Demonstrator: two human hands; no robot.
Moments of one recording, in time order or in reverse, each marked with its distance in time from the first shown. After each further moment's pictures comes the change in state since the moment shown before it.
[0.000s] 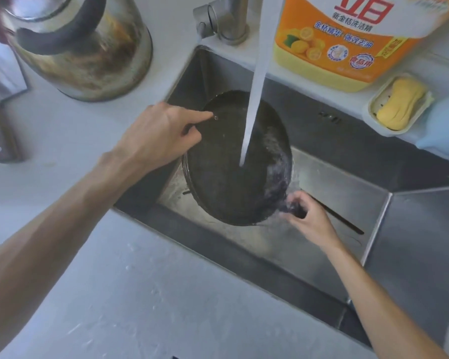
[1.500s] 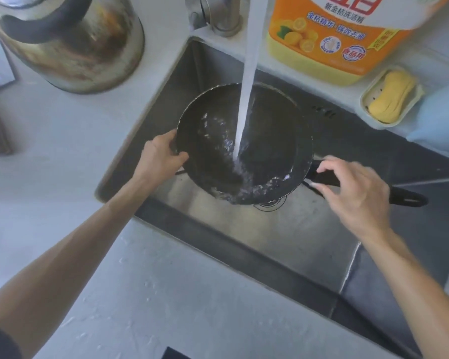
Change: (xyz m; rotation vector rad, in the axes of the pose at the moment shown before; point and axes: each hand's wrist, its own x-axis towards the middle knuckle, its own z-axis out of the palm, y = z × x) left_hand -0.026 -0.027 0.074 -0.304 -0.100 -0.502; right_hand -0.026 -0.062 -0.060 -0.852 0.476 -0.430
